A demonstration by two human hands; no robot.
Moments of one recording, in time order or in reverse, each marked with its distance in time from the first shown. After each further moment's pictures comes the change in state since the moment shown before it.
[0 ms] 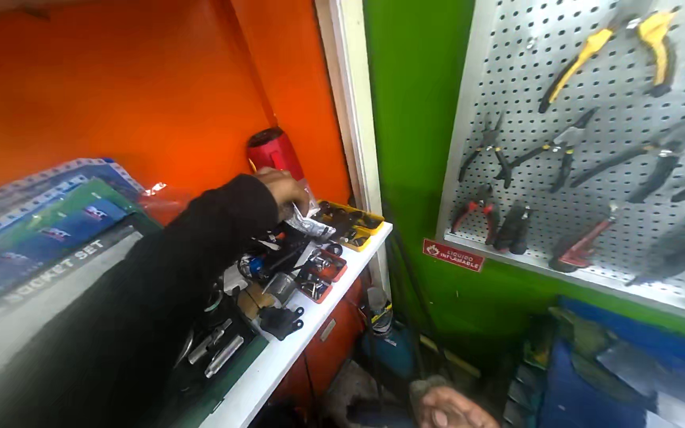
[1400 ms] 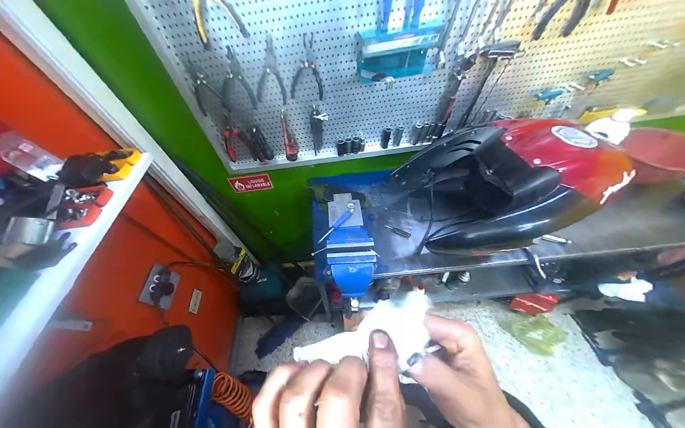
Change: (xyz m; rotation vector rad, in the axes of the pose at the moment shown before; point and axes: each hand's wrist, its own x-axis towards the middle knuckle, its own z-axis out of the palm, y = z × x) left_hand -0.247 0.569 0.037 -0.493 0.951 0.036; right_hand -0.365 -0.016 0.053 -0.515 0.271 -0.820
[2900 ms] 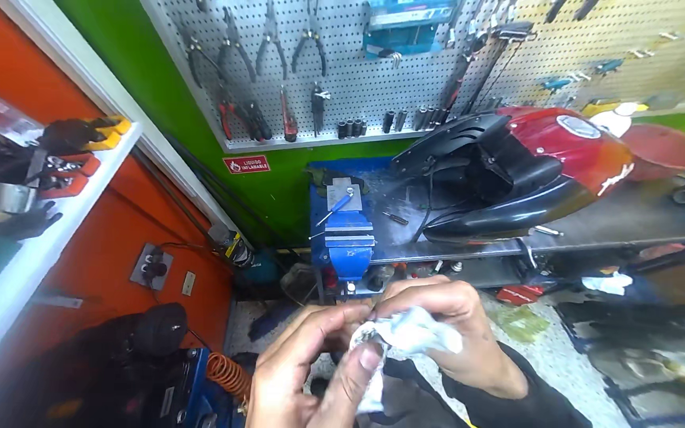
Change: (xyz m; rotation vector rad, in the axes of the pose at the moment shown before) left_hand 0.002 -0.033 -0.008 -1.068 -0.302 -0.483; right_hand 0.023 -0.003 -0.015 -0.158 -0.226 -0.051
